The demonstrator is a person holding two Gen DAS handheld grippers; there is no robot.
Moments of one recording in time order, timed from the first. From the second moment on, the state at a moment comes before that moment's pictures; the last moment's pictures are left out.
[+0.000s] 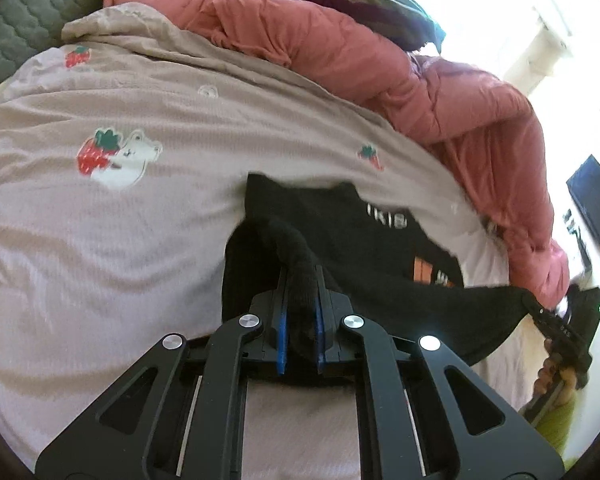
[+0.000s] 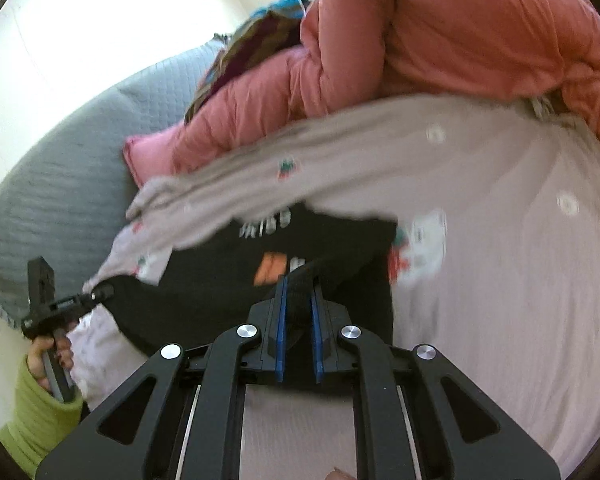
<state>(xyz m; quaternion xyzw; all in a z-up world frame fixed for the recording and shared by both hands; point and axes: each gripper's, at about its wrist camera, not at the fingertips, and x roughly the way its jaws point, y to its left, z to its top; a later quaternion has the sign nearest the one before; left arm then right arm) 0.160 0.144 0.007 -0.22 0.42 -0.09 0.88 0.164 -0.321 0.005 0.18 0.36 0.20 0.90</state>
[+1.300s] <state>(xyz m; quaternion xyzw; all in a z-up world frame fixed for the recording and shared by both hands) 0.213 0.062 -0.050 0.00 0.44 -0.10 0.89 0.219 -0.215 -0.063 -0.05 0.43 0.21 0.88</state>
